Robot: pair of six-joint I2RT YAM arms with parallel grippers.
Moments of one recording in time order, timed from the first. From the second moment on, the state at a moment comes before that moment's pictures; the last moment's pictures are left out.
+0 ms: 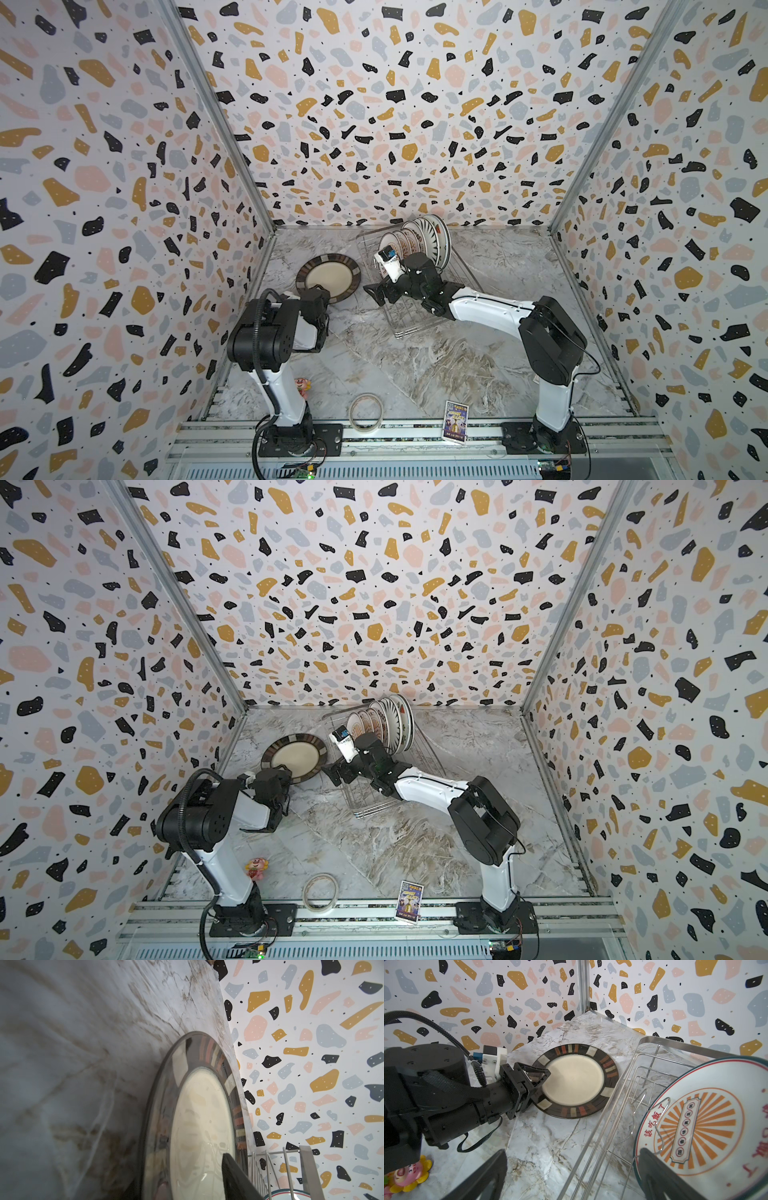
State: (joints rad) left arm -0.03 1.85 0.49 0.94 -0.23 -1.24; right arm 0.83 1.90 1.35 0.18 -0.19 0.04
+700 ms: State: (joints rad) left arm -0.02 1.65 0.46 0.81 -0.38 -1.18; right arm 0.83 1.80 1.28 0.19 -0.18 0.06
